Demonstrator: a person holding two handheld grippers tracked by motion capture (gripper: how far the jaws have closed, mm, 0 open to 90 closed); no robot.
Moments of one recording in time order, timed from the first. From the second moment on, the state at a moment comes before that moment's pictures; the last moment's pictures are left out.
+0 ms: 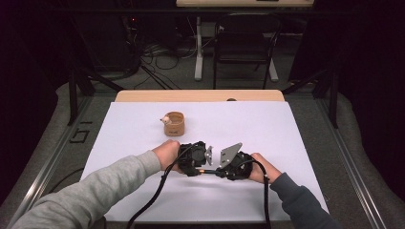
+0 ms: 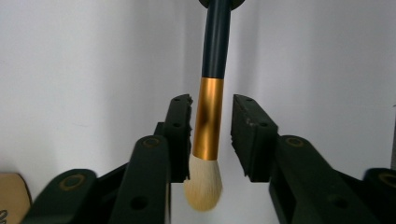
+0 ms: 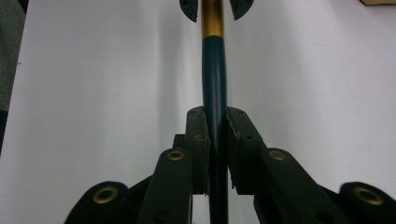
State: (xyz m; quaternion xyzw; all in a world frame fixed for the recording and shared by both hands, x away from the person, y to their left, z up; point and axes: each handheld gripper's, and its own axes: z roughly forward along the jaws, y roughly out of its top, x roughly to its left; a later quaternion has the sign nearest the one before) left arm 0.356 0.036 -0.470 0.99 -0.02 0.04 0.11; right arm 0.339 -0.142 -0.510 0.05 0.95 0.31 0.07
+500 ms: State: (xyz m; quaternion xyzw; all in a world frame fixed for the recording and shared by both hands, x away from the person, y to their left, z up) left arm 0.367 0.071 -0.460 0.98 0.08 0.06 0.17; right arm 0.336 -0.155 -0.515 0.09 0.92 0.37 0.09
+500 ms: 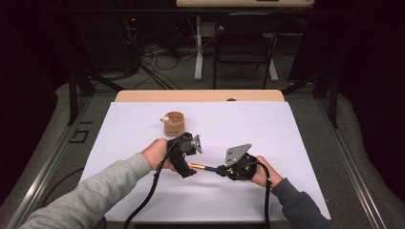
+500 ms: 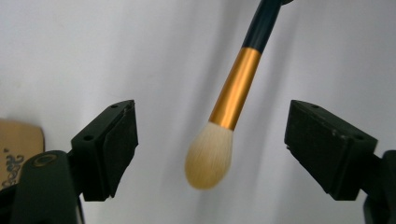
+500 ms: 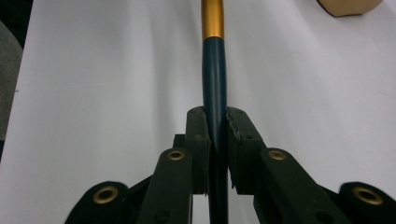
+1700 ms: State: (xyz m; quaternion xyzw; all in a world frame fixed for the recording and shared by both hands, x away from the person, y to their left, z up) left arm 0.357 0.138 -0.497 0.89 0.25 0.11 0.37; right arm 0.320 -0.161 -0.517 0.18 0.87 0.45 0.13
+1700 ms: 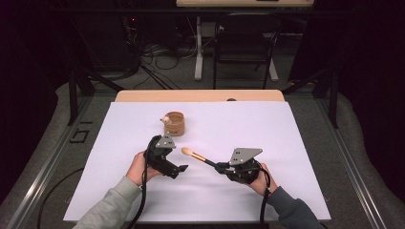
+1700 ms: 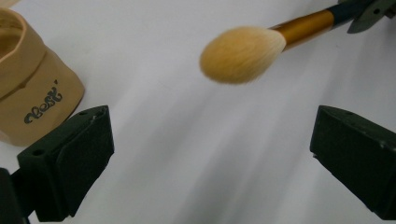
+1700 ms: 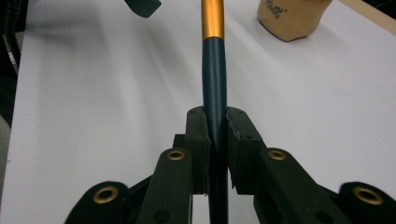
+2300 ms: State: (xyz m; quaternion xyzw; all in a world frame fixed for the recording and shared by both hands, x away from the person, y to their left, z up) left arm 0.352 0.143 -0.516 0.85 0.28 0.12 0.42; right arm 0.319 -0.152 -0.515 0.21 0.84 0.48 0.13
